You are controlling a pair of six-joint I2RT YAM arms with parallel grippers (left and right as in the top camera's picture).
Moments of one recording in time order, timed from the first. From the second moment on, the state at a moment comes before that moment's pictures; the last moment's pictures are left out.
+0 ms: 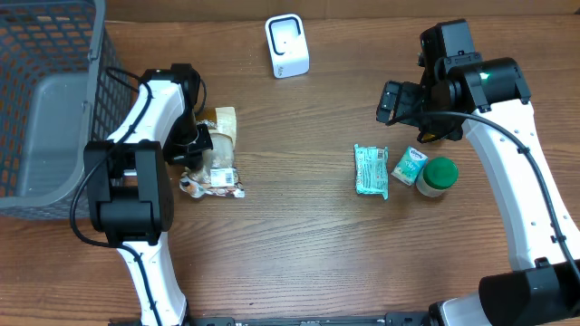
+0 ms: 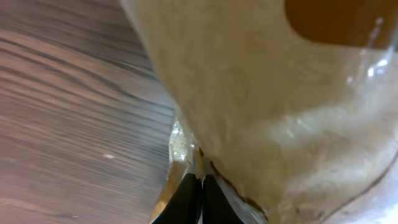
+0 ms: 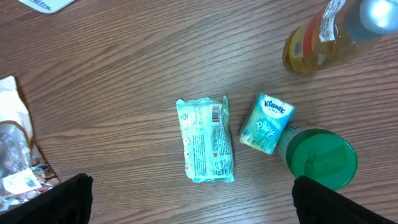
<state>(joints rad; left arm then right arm) -0.04 2.18 1.64 -1.23 -0.07 -0.37 0.19 1.66 1.72 -1.28 -0.02 0.42</state>
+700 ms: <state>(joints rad) -0.25 2.18 1.70 -1.40 0.14 -0.34 0.19 1.66 1.72 -1.28 -0.02 0.42</state>
